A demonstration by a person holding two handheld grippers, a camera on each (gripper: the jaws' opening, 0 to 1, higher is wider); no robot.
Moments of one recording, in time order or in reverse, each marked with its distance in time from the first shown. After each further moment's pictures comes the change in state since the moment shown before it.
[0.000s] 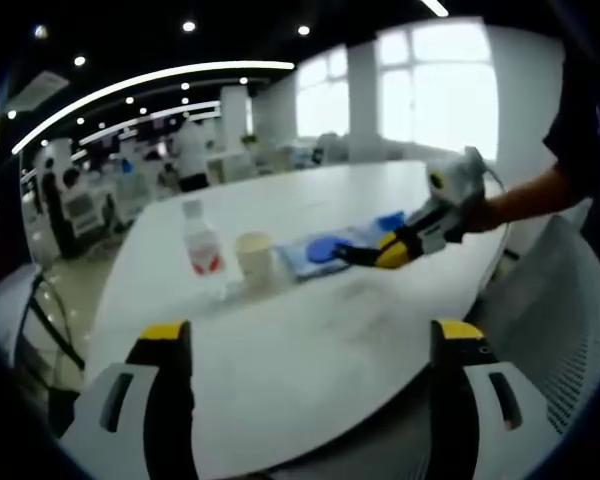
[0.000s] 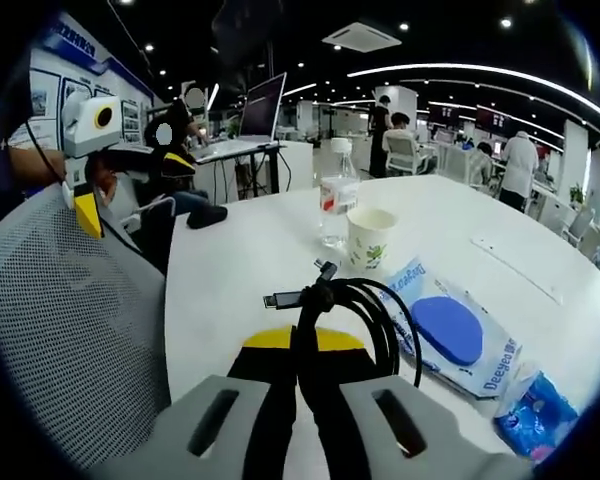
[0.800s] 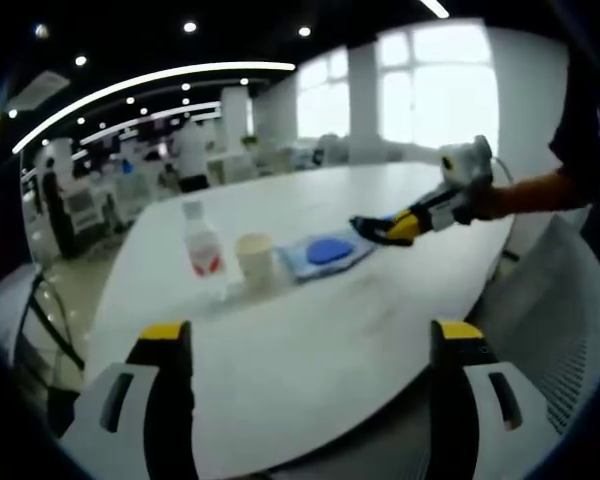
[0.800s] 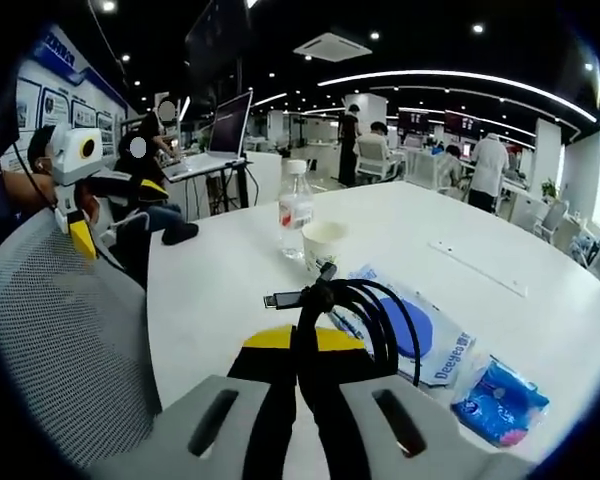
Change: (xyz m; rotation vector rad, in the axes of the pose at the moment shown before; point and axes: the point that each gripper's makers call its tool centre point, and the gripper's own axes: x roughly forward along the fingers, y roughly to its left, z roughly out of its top) left arm 0.000 0.000 0.000 -0.003 -0.006 0.000; right arm -0.043 -0.039 0.002 0.042 -0.020 -0.138
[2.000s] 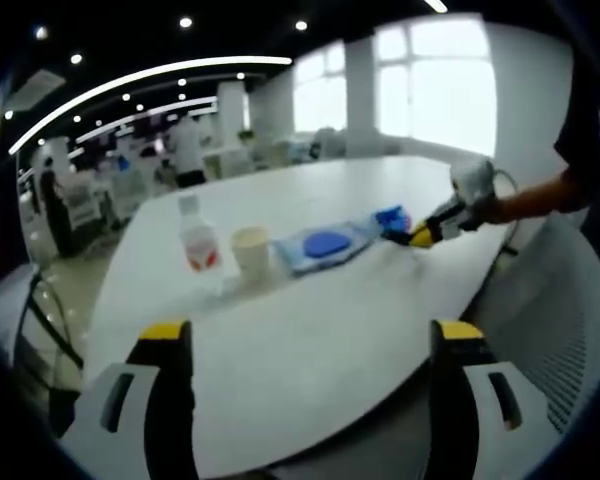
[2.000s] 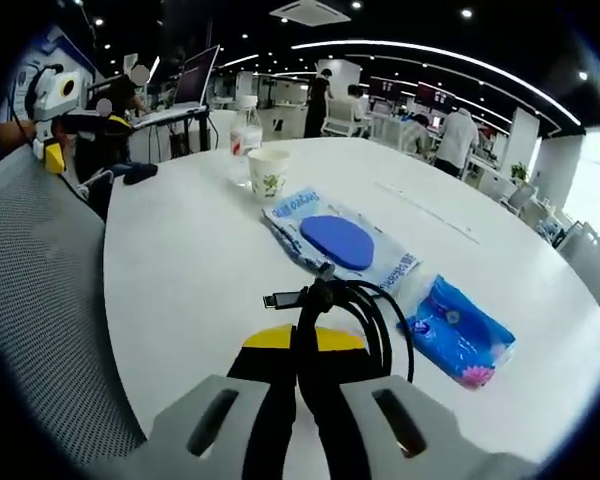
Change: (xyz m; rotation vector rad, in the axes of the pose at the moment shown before) left arm 0.000 -0.001 -0.003 0.008 0.029 -0.010; right arm -0.027 -0.045 -0.089 -0.031 0.189 -0.146
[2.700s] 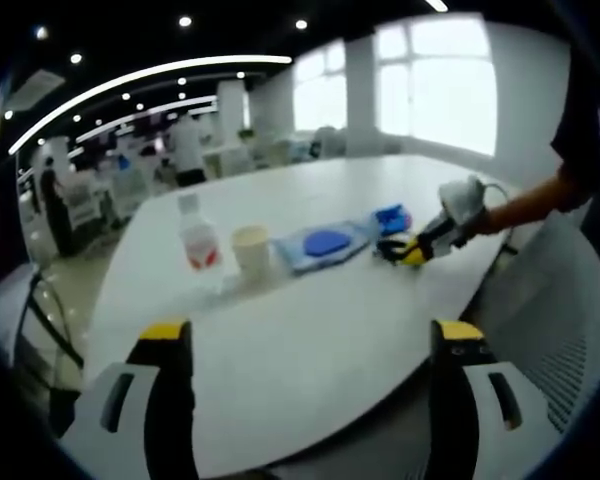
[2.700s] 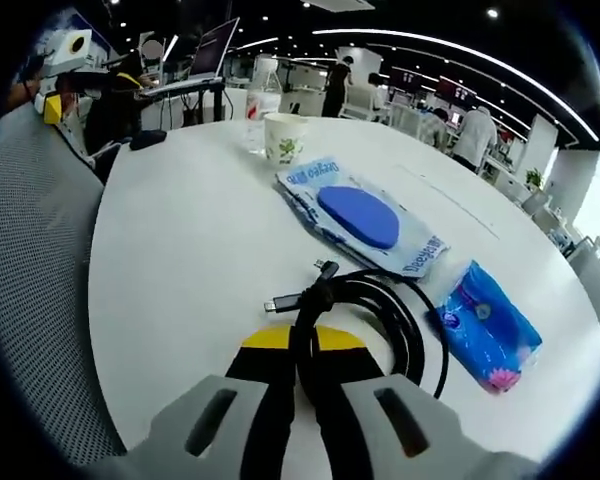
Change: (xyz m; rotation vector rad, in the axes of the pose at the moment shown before) left arm 0.000 -0.001 -0.003 0.000 0.006 0.000; right arm 0.028 0.014 -0.028 -0.090 0.069 0.049
